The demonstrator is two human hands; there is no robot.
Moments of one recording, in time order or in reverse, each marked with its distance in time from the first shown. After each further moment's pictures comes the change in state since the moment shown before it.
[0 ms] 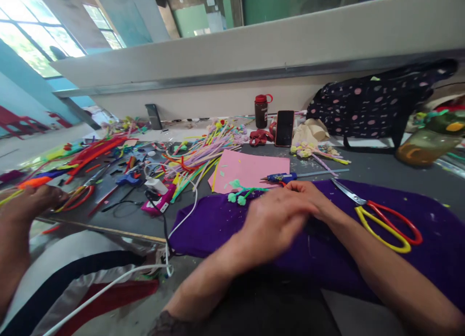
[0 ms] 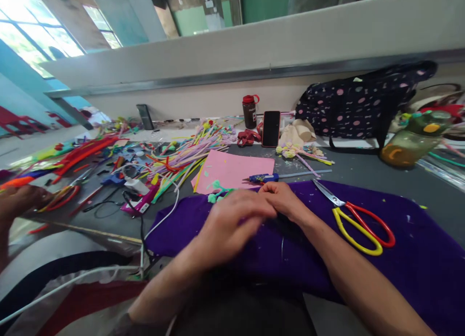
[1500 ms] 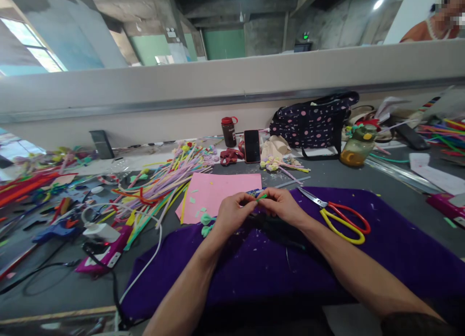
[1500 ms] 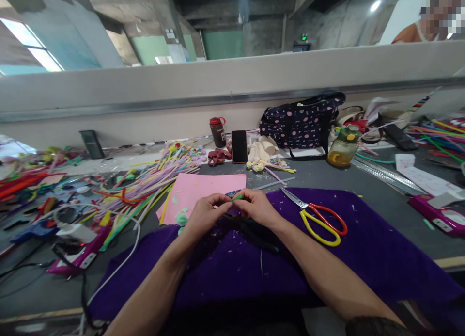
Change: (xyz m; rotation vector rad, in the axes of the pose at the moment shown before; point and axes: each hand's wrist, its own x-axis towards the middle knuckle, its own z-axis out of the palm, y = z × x) left_hand 0.080 -0.061 -0.009 0.154 0.044 0.077; right_hand 0.003 -0.007 -0.007 0.000 0.117 -0.299
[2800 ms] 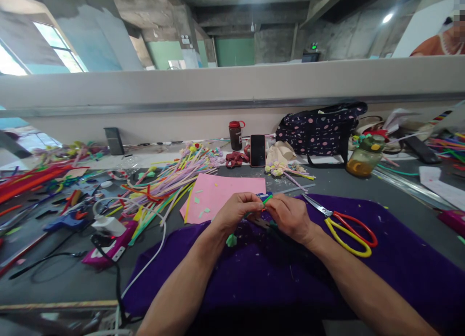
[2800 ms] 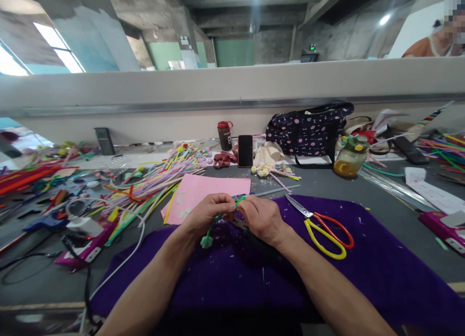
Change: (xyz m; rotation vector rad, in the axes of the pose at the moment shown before) left_hand 0.005 0.013 -0.011 -0.604 -0.272 -0.164; right_hand -0.017 -0.010 -0.001 -0.882 0.190 -0.687
